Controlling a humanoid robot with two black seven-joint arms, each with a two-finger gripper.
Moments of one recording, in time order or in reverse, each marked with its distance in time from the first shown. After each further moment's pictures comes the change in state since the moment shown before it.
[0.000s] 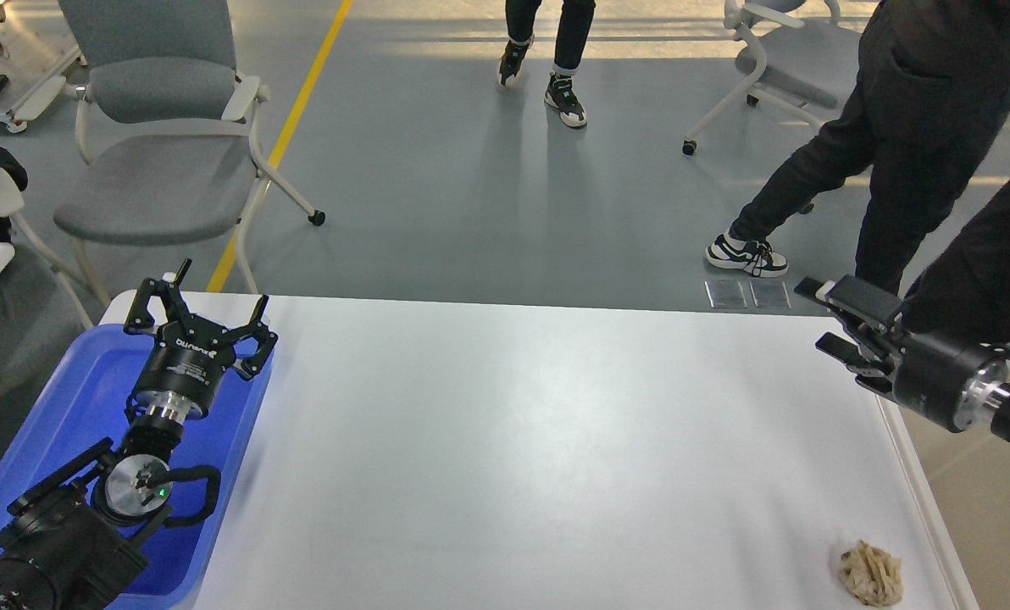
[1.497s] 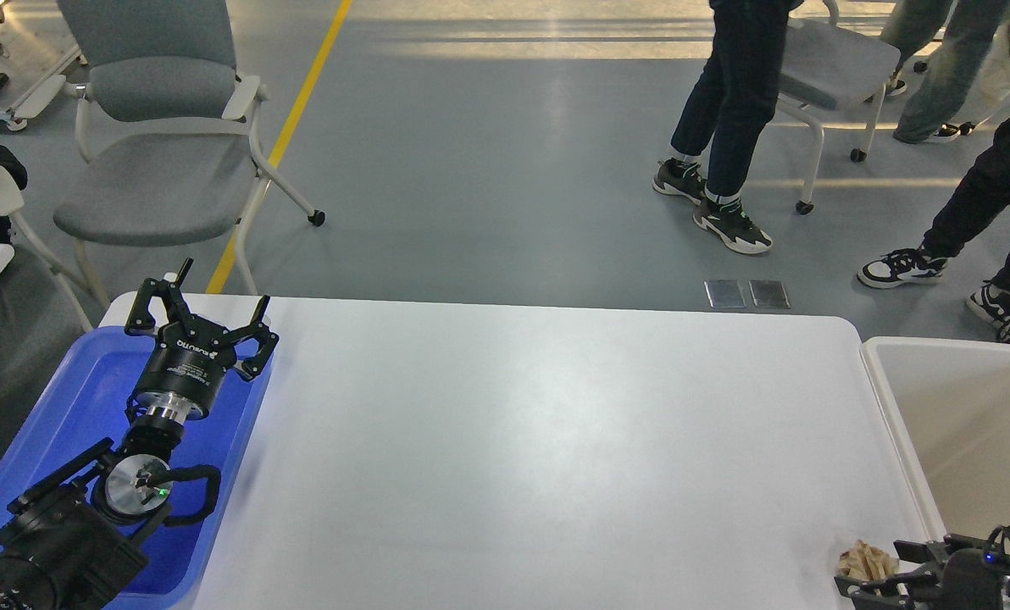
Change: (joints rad) left arm -0.002 0.000 0.002 0.000 0.002 -0.002 0.000; right arm 0.125 -0.066 -0.770 -0.076 -0.867 -0.223 -0.010
